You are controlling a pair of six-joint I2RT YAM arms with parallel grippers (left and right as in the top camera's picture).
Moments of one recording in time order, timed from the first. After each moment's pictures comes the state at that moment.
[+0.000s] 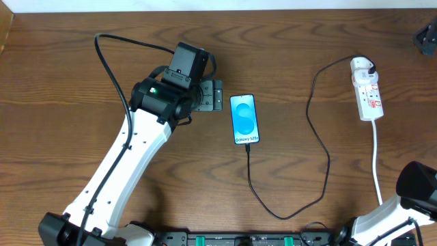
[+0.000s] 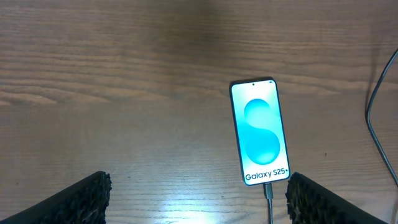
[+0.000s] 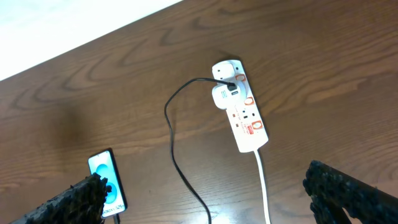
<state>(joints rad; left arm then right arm) -0.44 1.50 1.44 -0.97 -0.06 -0.38 -0.43 1.89 2.59 -1.69 -0.32 -0.03</state>
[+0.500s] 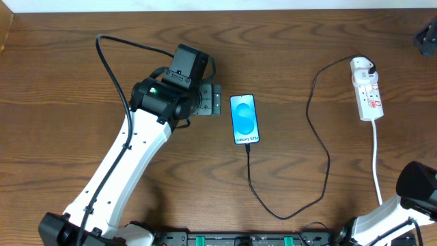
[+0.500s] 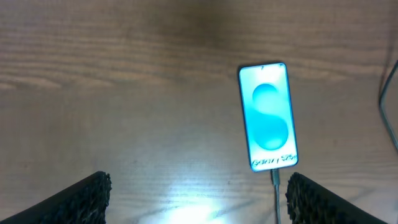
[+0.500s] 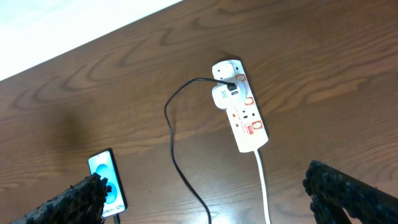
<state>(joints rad) -0.44 1.50 1.44 -1.03 -0.06 -0.38 -0.43 1.89 2.59 -1.69 -0.32 -0.03</state>
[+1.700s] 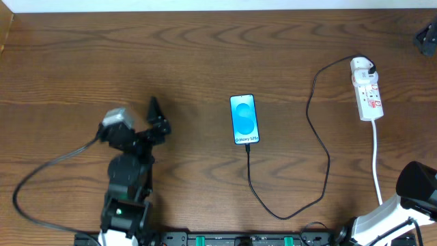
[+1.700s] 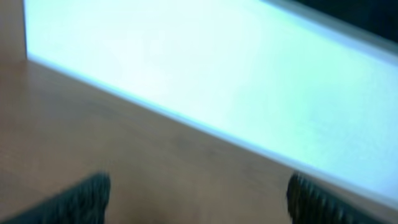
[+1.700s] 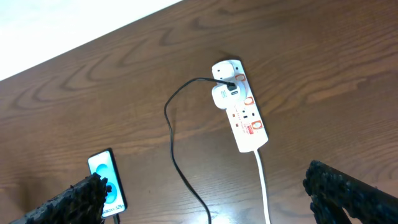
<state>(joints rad) -0.21 0.63 0.27 0.36 -0.32 -0.38 -0.43 1.89 2.59 -1.69 -0.32 -0.03</state>
